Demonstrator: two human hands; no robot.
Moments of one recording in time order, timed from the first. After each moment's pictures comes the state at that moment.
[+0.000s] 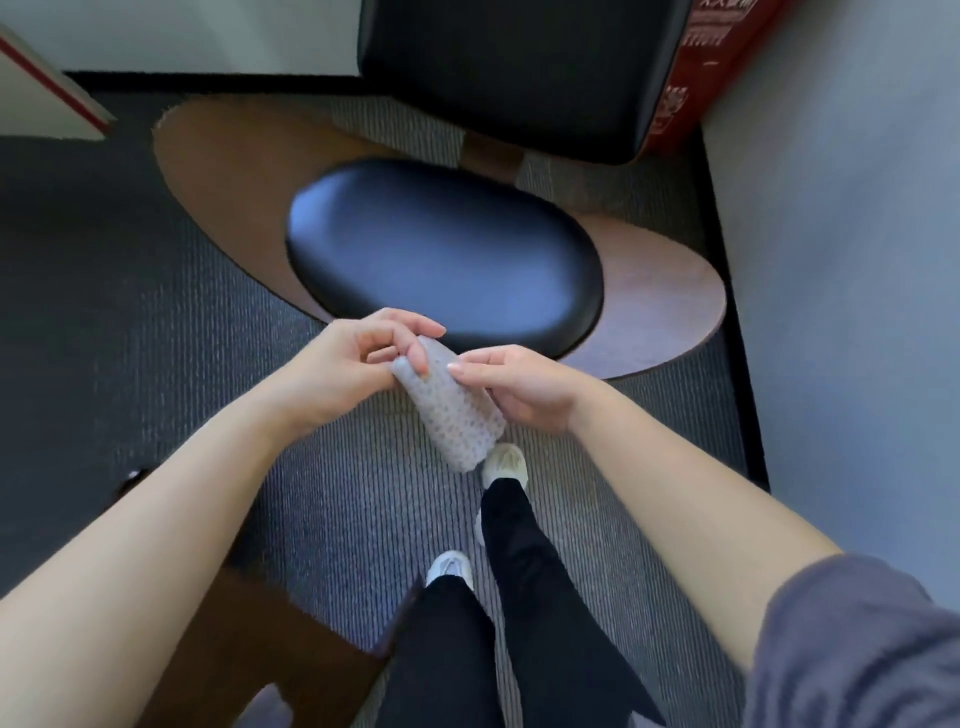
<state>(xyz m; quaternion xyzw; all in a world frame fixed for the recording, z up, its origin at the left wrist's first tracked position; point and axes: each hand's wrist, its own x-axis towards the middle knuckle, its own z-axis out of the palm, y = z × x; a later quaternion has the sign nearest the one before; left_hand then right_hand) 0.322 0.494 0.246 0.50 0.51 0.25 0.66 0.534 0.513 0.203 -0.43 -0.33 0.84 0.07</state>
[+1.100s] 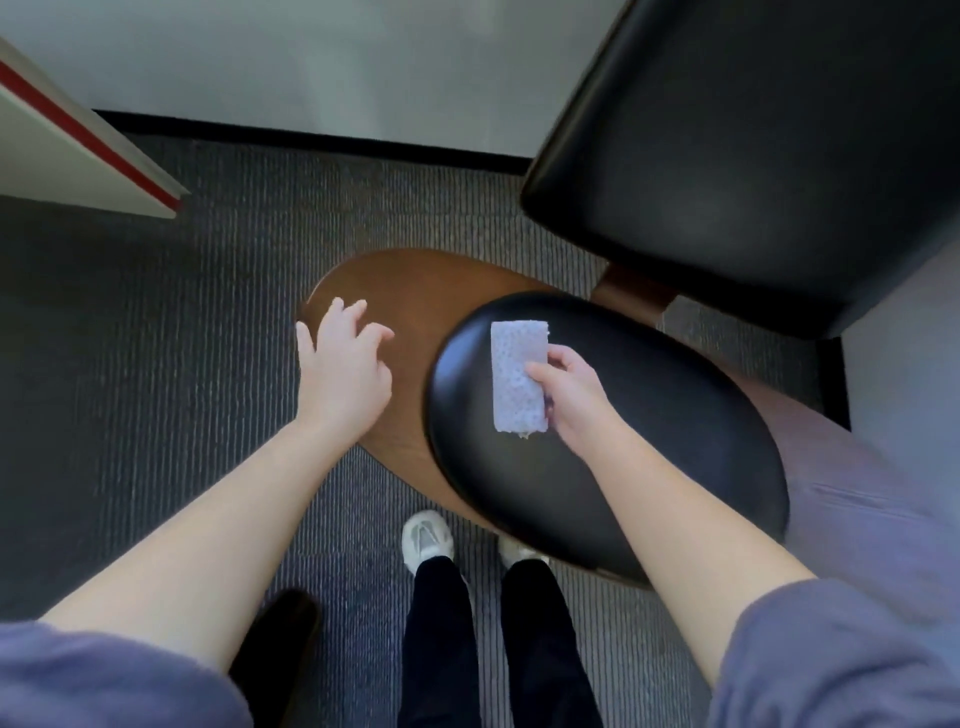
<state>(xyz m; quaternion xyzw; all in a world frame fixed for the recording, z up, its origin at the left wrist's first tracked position) 0.043 0.772 0.061 0.63 0.75 0.03 0.22 0.283 0.800 0.066 -0.69 -0.23 0.65 0.21</state>
